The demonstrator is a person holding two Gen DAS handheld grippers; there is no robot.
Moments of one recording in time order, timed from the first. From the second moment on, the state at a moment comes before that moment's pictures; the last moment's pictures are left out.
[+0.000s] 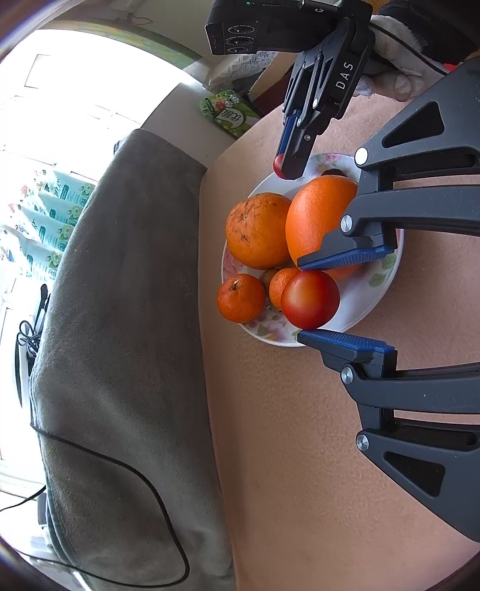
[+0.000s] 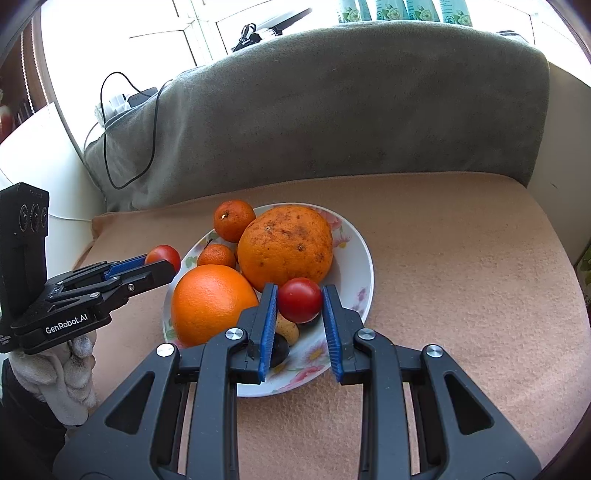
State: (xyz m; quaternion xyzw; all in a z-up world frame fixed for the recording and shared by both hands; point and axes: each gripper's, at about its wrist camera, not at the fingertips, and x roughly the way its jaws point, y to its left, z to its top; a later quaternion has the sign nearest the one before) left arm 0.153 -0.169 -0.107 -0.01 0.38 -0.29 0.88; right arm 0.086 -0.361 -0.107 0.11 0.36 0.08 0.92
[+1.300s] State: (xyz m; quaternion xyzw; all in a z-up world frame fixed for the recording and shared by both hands) left arm 0.059 -0.143 -0.057 0.03 0.32 -0.23 0.92; right arm -0.004 -0.334 -0.055 0.08 0.30 0.04 0.95
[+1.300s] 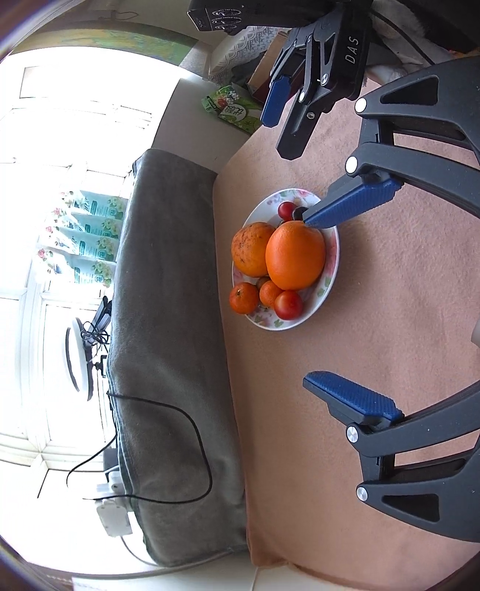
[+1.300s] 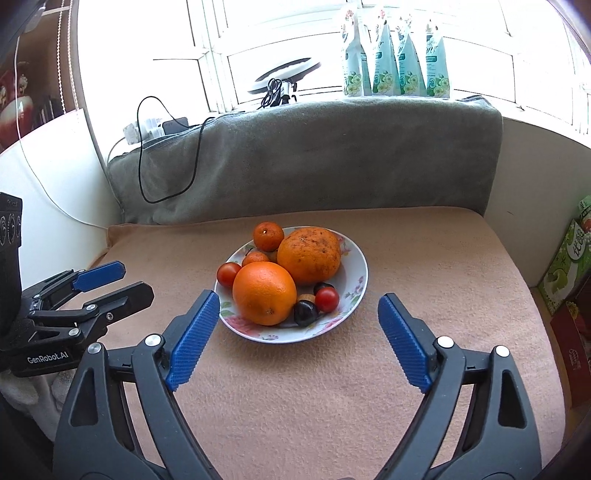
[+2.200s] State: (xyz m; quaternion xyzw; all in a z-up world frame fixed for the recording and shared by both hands) left arm 0.036 -0.133 -0.056 0.04 0.32 -0.20 0.92; right arm -0.025 -0.339 -0.060 0.08 0.30 0.01 0.95
